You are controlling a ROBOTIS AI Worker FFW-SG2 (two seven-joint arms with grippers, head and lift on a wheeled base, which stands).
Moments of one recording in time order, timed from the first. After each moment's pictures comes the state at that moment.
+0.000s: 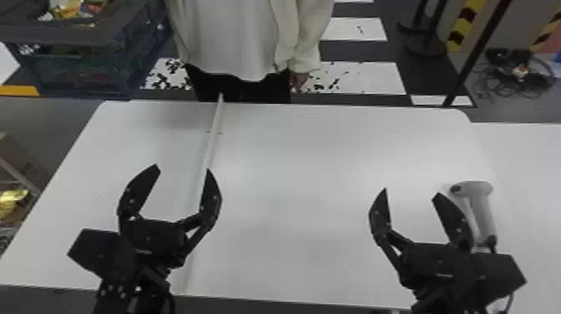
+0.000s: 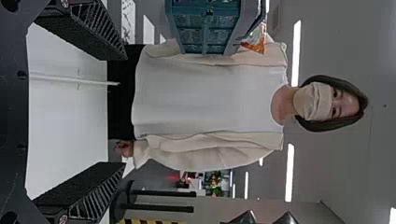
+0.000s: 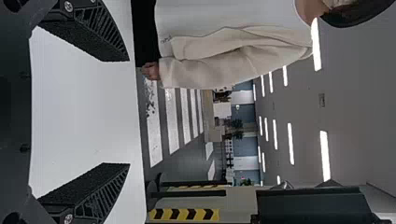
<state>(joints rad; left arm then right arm) 0.64 0.15 -0.07 -2.04 0.08 -0.21 0.03 0.62 -0.14 0.20 -1.94 -0.09 -0.24 -0.24</state>
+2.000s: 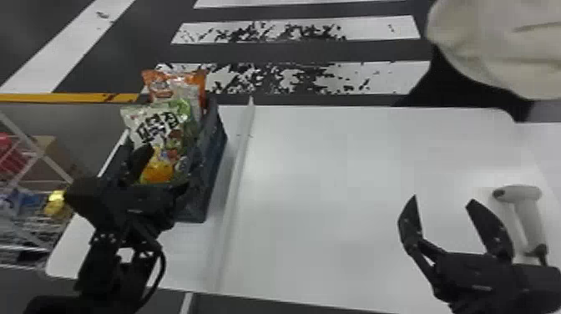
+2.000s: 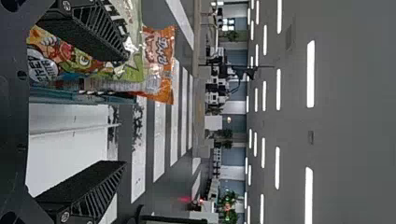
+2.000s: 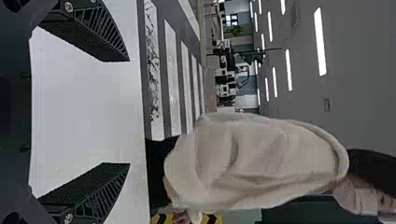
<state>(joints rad) 0.51 0.14 0.15 -2.10 0.19 0.08 -0.06 0.63 -0.15 0.22 -1.95 -0.08 -0.21 -0.24</state>
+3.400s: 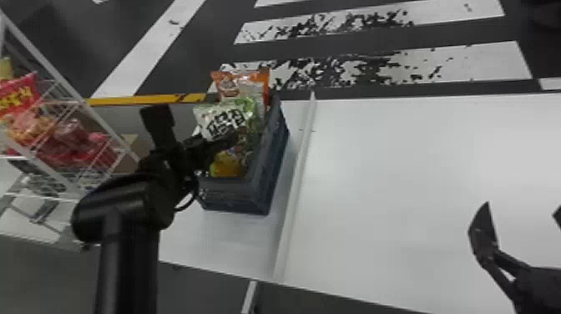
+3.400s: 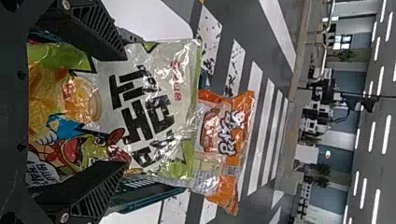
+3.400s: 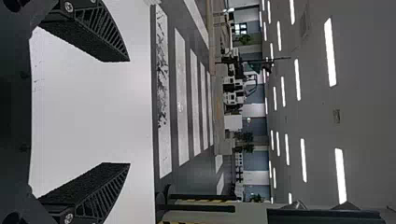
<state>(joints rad) -0.01 0.24 0.34 -1.77 0.24 0.77 -0.21 0.64 -0.17 0.25 -1.95 -0.07 -0.19 -0.24</state>
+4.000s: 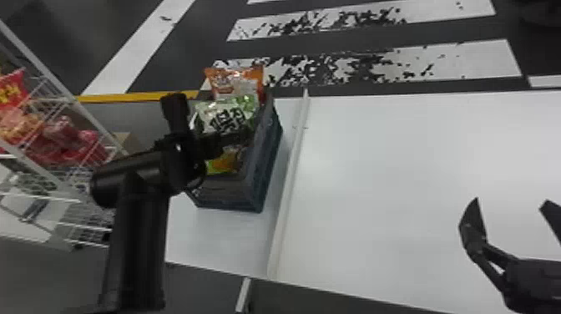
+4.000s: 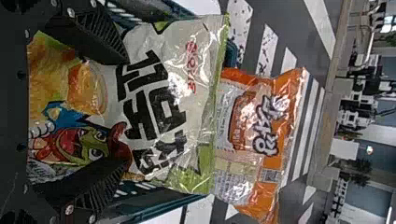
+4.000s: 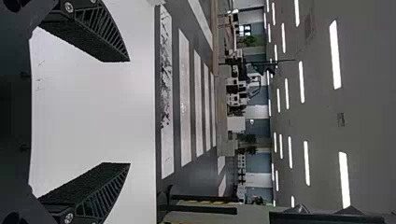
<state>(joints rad) -0.20 0.26 0.25 -1.49 0.21 0.82 -0.27 0.63 -0.19 0.25 -1.96 -0.07 -0.16 -0.24</state>
